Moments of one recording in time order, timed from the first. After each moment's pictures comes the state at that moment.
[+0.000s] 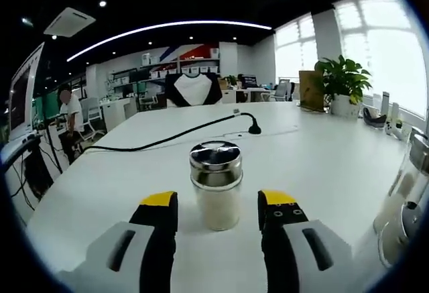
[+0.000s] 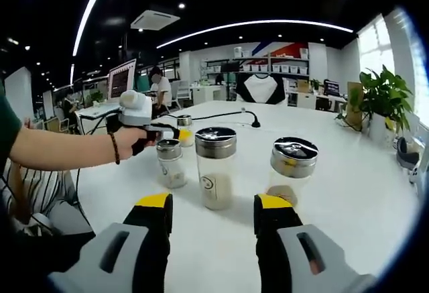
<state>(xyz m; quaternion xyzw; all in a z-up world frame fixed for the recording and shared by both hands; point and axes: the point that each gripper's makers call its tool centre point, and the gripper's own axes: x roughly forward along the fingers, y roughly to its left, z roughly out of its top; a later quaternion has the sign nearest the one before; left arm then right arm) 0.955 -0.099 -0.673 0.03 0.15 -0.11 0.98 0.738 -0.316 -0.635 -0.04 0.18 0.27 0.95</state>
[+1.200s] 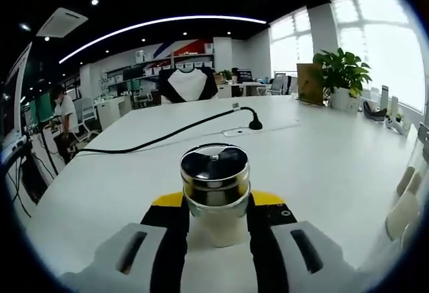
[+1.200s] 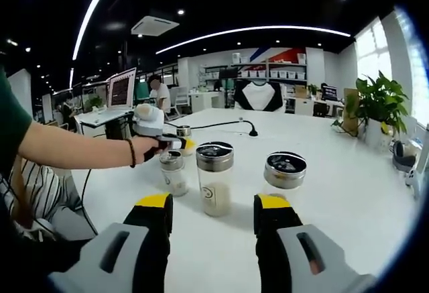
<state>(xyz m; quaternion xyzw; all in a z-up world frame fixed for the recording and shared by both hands) 0.976 -0.102 -0.684 0.04 0.17 -0.13 0.98 0.732 -0.324 -0.615 -0.03 0.17 0.26 0.95</state>
